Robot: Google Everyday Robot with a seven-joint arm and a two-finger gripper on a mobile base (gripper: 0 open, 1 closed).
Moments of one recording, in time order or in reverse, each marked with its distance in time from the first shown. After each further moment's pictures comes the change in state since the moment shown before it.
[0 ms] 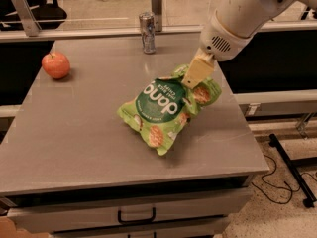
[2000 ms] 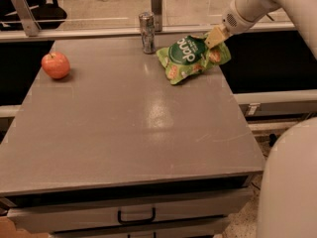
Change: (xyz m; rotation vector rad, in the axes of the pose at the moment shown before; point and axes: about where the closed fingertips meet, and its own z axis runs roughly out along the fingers) arm 0.024 -0.230 0.047 0.277 -0.125 0.370
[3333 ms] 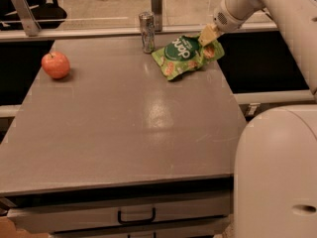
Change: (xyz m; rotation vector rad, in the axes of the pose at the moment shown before) arm -0.018 0.001 0.029 -0.048 0.006 -0.017
